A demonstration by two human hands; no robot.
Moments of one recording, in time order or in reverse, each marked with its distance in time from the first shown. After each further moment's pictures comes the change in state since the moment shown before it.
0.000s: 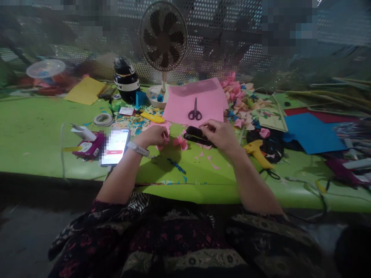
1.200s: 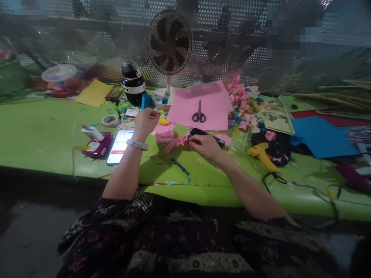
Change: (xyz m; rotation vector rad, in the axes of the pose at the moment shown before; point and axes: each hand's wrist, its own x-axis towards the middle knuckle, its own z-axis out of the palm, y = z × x) left_hand 0.003 -0.022 -0.018 -0.297 0.778 -0.222; right_hand -0.008 -0.012 0.047 0.134 -0.273 -0.098
